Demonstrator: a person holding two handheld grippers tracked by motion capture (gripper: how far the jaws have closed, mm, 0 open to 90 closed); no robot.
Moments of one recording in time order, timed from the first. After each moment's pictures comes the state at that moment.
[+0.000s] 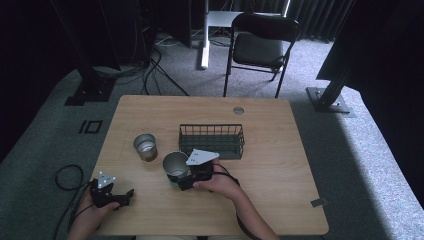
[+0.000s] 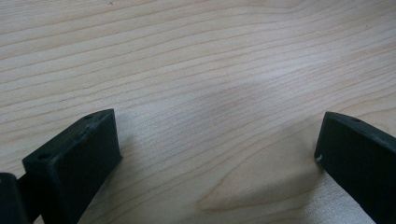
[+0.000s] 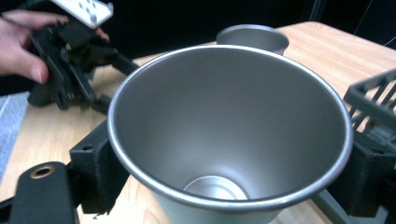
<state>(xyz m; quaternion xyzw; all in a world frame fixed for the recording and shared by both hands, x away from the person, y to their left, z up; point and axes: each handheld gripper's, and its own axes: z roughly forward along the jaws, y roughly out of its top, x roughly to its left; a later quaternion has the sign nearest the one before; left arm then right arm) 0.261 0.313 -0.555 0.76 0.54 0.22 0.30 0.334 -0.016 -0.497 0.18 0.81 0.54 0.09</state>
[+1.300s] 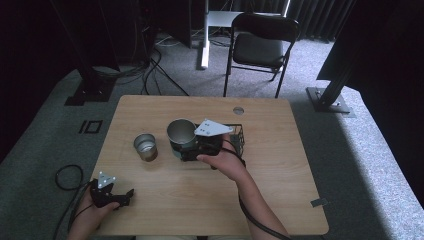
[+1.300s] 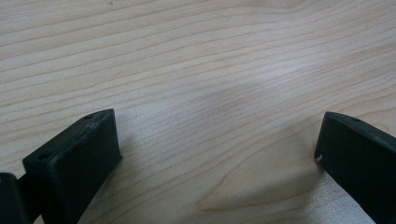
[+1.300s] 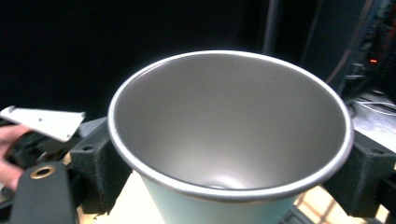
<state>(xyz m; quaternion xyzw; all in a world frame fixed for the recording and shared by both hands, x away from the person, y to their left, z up) 0.261 0.313 -0.555 0.76 0.54 0.22 0.30 0.358 -0.033 -0.402 0.22 0.76 0.59 0.16</state>
